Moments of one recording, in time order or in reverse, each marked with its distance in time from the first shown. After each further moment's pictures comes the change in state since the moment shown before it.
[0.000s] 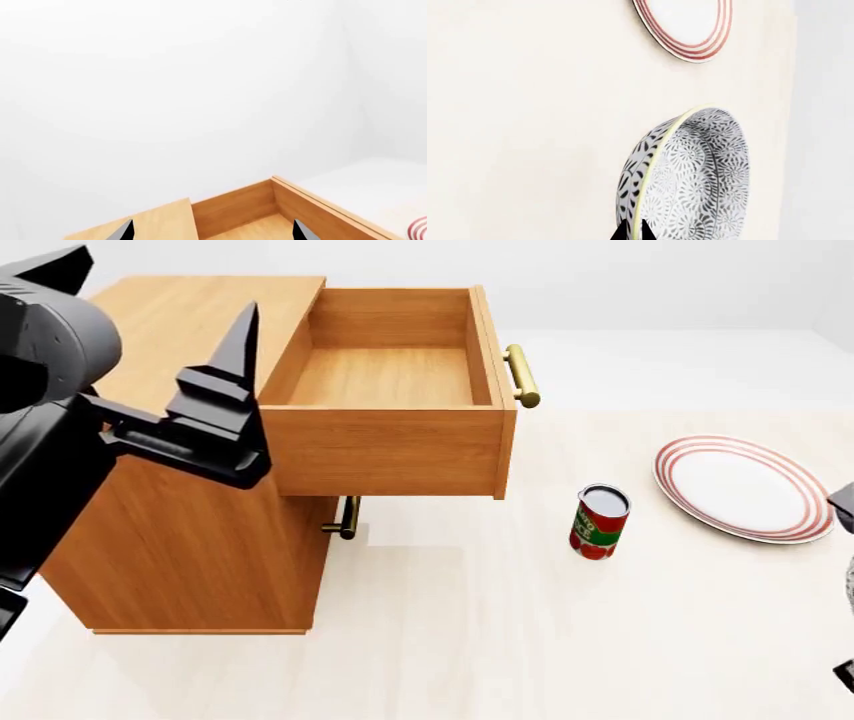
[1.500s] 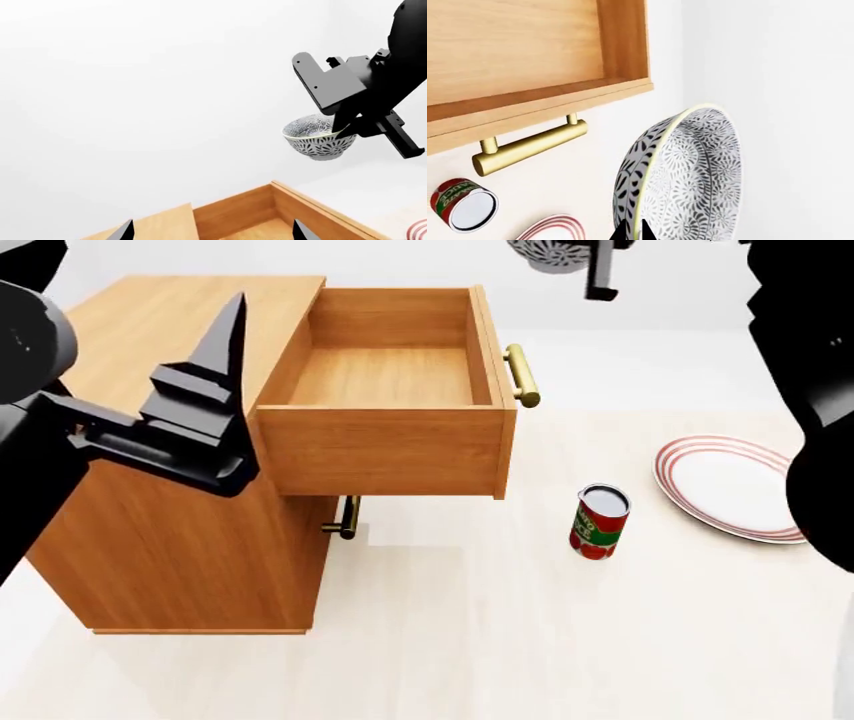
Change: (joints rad) left arm -0.064 -0.063 0.037 0.016 -0.112 0.053 -0.074; right arm -0.106 -1.194 0.304 1.431 -1.596 -1.157 -1.637
